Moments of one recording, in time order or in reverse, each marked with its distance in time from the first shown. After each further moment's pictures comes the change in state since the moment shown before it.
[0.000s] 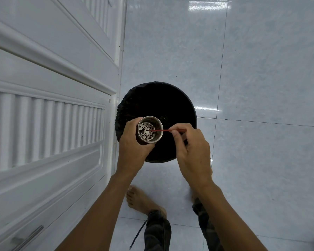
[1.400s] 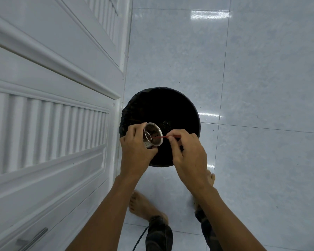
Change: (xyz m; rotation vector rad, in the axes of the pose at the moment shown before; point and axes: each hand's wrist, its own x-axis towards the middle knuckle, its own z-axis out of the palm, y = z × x) left_hand 0.002 0.000 0.000 0.324 -0.039 -0.063; right_hand 0.000 0.003 0.019 -0.086 -0.002 -0.030
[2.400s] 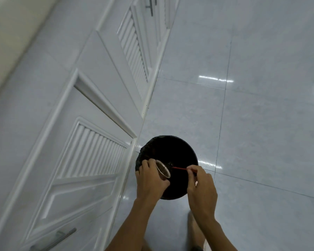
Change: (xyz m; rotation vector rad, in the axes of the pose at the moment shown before) left_hand -0.020 0.069 -0.065 0.126 -0.105 -0.217; right_hand -0.006 -0.038 -0.058 -0.097 0.118 0.120
